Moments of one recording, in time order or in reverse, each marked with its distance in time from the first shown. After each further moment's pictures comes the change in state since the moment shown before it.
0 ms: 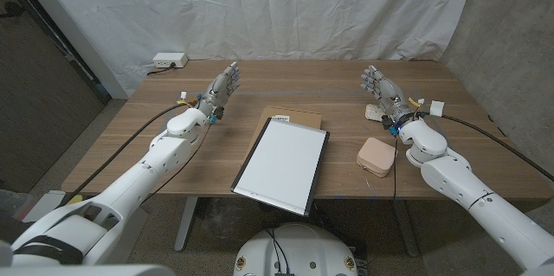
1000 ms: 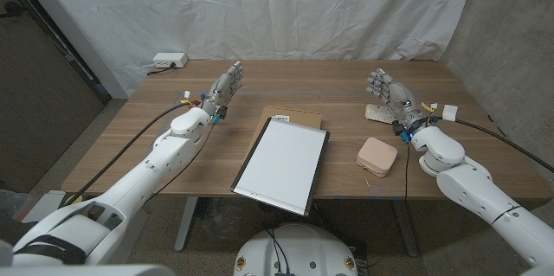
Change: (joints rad) left arm 0.003 -0.007 0.011 -0.024 0.009 0.005 0.010; left_hand 0.009 -0.001 -0.002 -0.002 0.000 0.012 0.002 0.000 0.000 0.007 0.007 0.000 0.000 0.009 0.003 0.000 0.000 0.011 0.000 0.000 0.005; right arm -0.145 -0.078 0.092 -0.124 0.034 0.010 -0.002; right_hand 0.005 0.005 0.004 -0.012 0.000 0.021 0.007 0.004 0.000 0.033 0.001 0.000 0.000 0.066 -0.016 0.008 0.000 0.071 0.000 0.000 0.000
